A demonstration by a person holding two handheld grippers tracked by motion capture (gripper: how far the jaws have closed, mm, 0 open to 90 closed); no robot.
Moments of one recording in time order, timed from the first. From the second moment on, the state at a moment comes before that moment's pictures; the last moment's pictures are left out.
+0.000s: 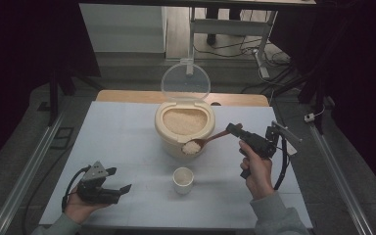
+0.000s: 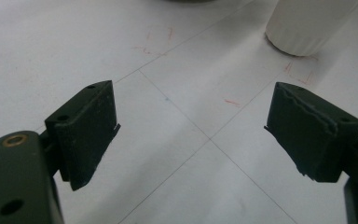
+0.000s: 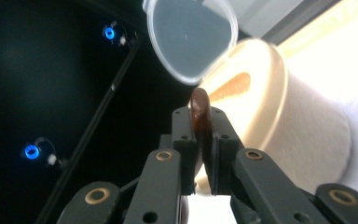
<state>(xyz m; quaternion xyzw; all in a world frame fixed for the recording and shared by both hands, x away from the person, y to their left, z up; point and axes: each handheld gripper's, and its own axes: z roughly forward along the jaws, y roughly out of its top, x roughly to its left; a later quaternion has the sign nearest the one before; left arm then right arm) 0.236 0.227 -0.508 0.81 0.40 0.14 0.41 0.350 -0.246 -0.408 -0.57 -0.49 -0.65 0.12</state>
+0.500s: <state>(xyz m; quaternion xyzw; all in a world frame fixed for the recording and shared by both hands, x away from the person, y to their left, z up) 0.236 0.227 -0.509 0.81 0.40 0.14 0.41 0.343 -0.228 -0.431 -0.56 -0.58 -0.58 0.09</state>
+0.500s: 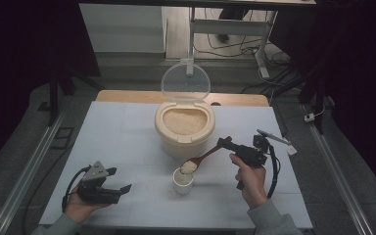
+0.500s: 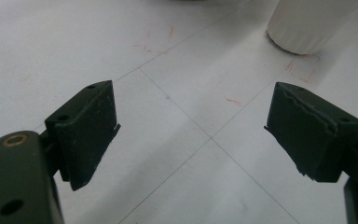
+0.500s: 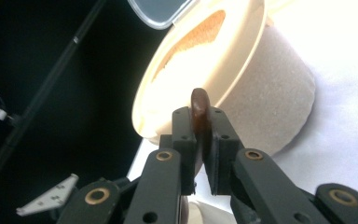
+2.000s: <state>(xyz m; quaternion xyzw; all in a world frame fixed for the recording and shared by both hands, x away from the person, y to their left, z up) 0.237 0.228 -0.510 0.81 0.40 0.14 0.40 0.295 -0.192 -0.402 -0.34 -0.70 -0.62 -0.11</state>
